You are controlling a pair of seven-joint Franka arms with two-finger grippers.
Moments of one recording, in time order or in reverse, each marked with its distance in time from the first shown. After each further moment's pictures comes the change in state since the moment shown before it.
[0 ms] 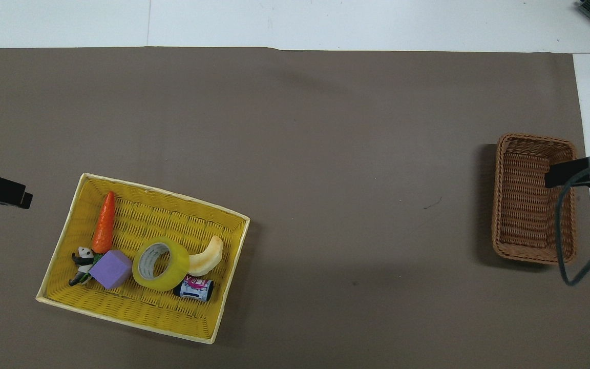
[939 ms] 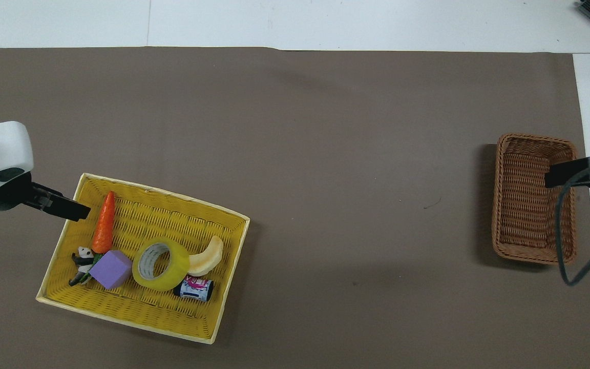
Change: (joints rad) left arm 0.000 -0.026 -0.006 -0.342 -0.075 0.312 0.300; right arm 0.000 0.000 0.000 0.000 0.000 0.000 0.000
